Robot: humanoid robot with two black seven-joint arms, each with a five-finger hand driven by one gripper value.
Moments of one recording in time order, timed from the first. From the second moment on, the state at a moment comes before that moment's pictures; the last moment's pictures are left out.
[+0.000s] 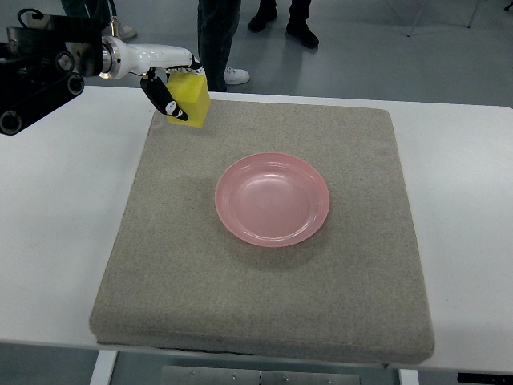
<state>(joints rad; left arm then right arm) -1.34 0.57 -0.13 -0.99 1.34 -0.33 -0.18 0.03 0.00 -0.01 0.15 0.06 -0.02 0.14</state>
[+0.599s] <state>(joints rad) -1.26 0.60 -0.12 -1.34 1.48 -0.31 -0.23 0.03 0.00 -0.01 0.15 0.06 -0.02 0.14</state>
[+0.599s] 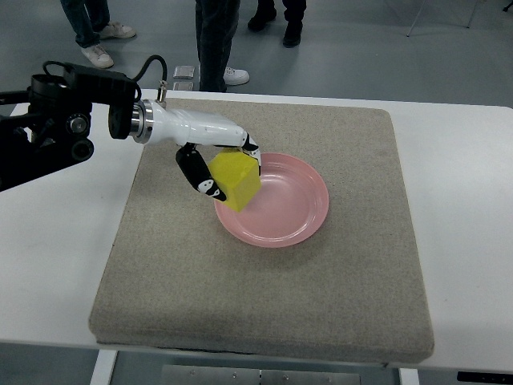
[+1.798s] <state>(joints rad) -1.19 0.34 -0.13 -1.09 1.44 -0.22 -0.22 0.03 0.00 -0.01 0.15 0.06 -0.02 0.14</state>
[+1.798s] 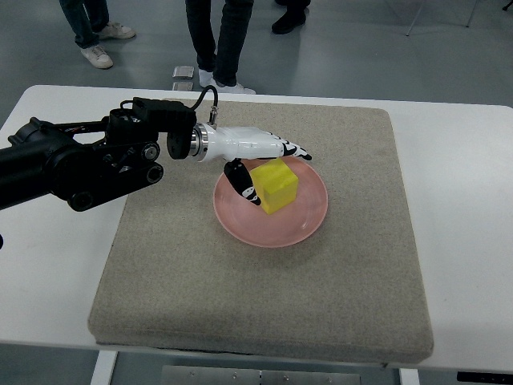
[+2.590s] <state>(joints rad) -1.04 0.57 -0.41 -0.81 0.34 -0.58 -0.22 0.03 0.00 -0.01 0.16 0.07 -0.02 0.14</state>
